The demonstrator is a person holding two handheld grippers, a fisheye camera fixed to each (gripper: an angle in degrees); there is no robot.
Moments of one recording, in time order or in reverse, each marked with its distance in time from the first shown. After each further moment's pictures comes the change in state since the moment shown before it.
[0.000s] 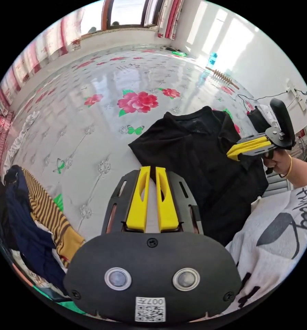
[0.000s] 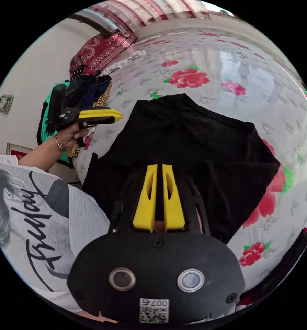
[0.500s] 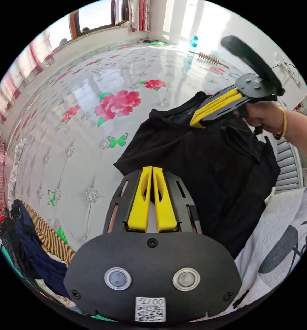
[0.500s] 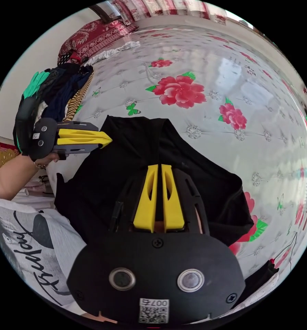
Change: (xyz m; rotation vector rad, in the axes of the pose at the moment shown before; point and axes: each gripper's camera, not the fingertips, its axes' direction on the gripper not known) left arm 0.040 -0.042 0.061 -0.039 -0.067 0.242; right arm -0.031 -0.172 0.076 -0.086 0.210 -0.113
